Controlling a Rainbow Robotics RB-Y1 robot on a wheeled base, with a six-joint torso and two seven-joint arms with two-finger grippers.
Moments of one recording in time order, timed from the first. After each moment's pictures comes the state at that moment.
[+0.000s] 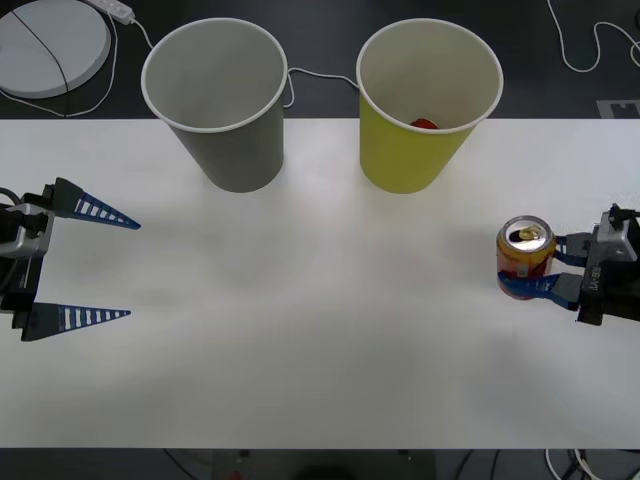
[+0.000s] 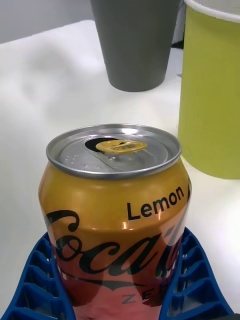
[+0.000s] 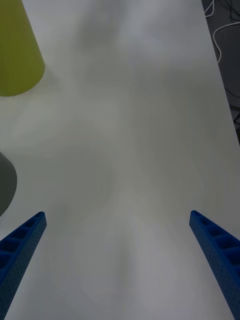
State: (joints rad) right arm 0.07 -0.80 -0.19 -1.68 1.30 -1.14 -0.09; left arm -0.11 0.85 0.28 -1.85 -1.51 -1.57 0.09
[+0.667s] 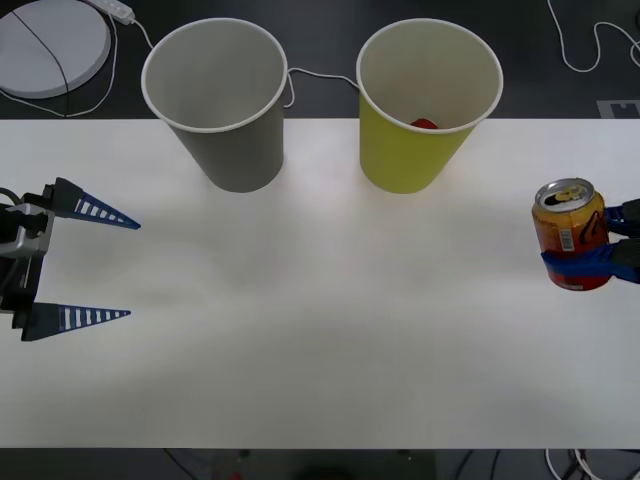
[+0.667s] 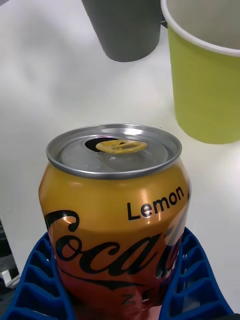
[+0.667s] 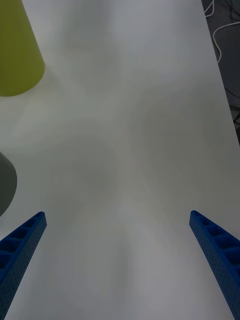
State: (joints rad) right arm 0.02 -0.92 -0.41 -2.02 1.50 -1.41 -0.80; left arm -0.11 0.85 0.28 -1.85 -1.51 -1.57 0.09
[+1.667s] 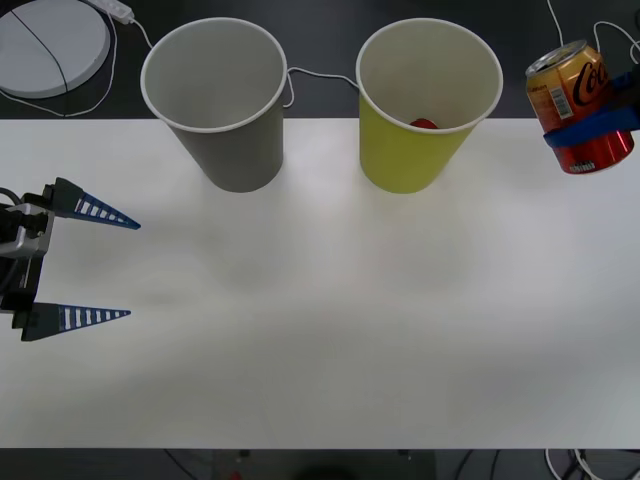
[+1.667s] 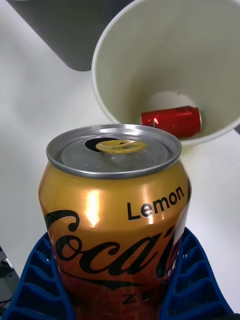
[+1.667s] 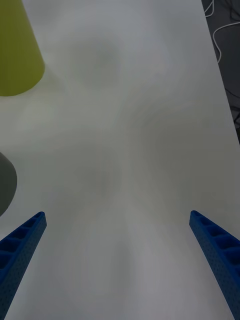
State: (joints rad) right arm -0.67 -1.14 -0.04 -1.80 1.60 -1.57 -1.23; left arm -0.11 0.85 0.28 -1.85 -1.51 -1.57 0.09
